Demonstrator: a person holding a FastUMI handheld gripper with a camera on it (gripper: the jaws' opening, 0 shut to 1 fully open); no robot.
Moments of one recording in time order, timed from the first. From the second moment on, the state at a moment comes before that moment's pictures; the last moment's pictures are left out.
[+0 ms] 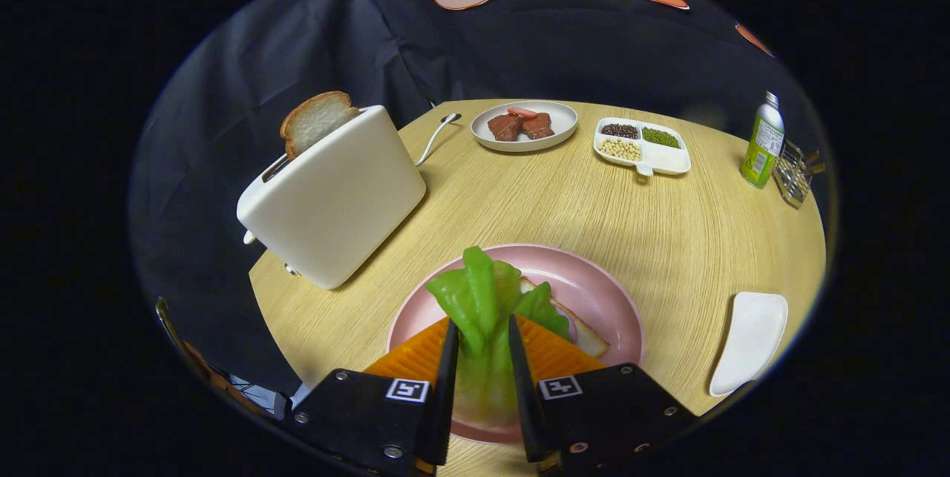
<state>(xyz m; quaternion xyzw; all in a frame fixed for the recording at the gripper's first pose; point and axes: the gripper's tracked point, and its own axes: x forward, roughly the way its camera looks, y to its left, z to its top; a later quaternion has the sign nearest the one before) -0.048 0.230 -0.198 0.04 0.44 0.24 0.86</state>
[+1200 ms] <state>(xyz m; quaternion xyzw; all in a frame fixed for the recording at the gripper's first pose) 0.049 0.361 -0.025 0.14 0.41 0.29 0.85</state>
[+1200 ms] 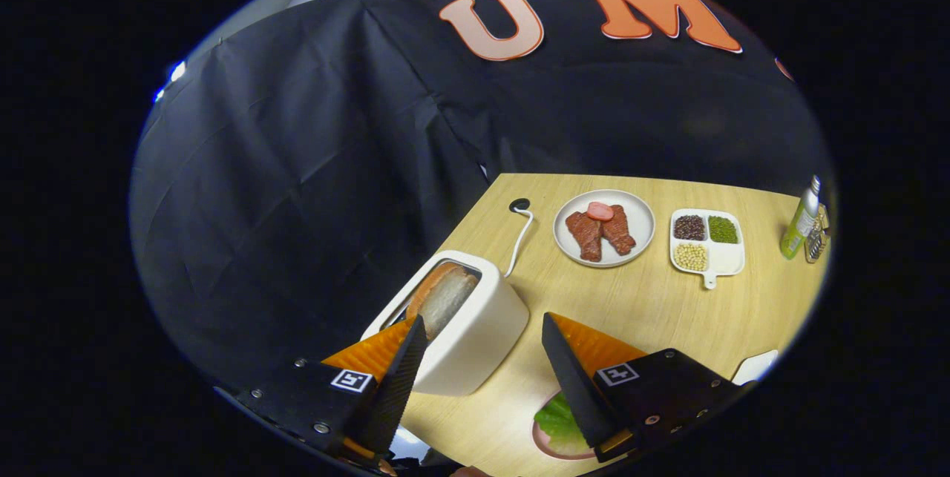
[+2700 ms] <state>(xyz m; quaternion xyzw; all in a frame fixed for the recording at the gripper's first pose) 0.069 0.463 -0.081 0.10 0.55 0.27 0.78</state>
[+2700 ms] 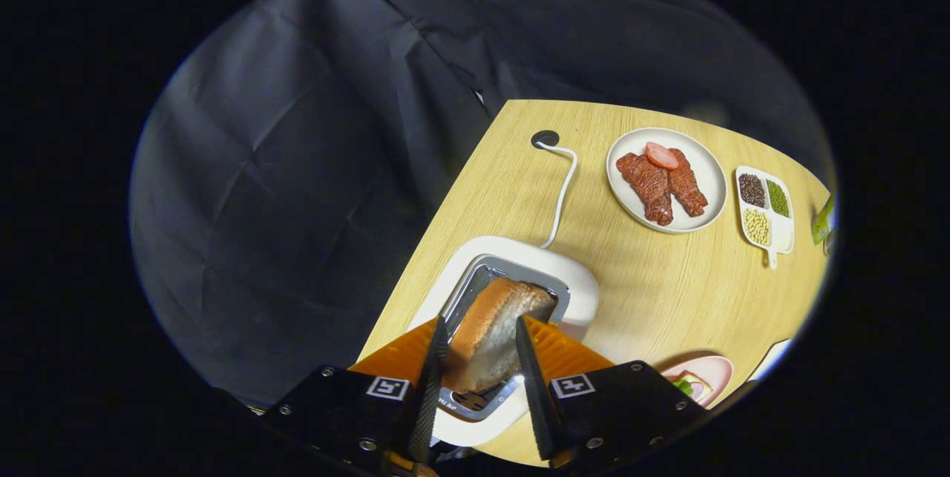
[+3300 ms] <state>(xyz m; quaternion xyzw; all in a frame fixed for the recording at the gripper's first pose) 0.064 0.439 -0.065 0.09 0.51 0.29 0.81</state>
